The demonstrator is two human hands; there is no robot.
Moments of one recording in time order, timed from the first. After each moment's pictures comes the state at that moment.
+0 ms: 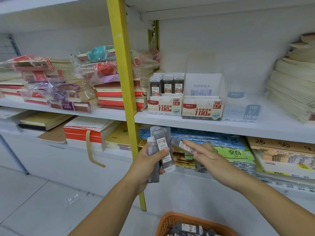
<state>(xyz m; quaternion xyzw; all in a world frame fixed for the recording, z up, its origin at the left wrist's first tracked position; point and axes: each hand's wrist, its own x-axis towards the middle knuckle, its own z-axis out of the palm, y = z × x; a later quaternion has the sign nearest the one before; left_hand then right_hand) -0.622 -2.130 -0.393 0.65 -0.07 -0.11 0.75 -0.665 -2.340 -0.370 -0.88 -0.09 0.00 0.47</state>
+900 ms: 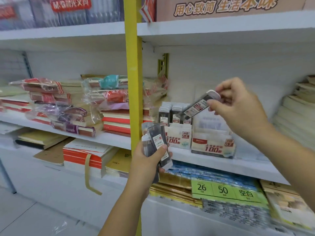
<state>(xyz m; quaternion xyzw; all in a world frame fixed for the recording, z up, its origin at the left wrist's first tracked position) -0.578 -2.129 -0.324 0.58 -0.07 0.04 0.81 -0.607 -2.335 -0.185 -0.82 -0.16 -0.36 0.41</state>
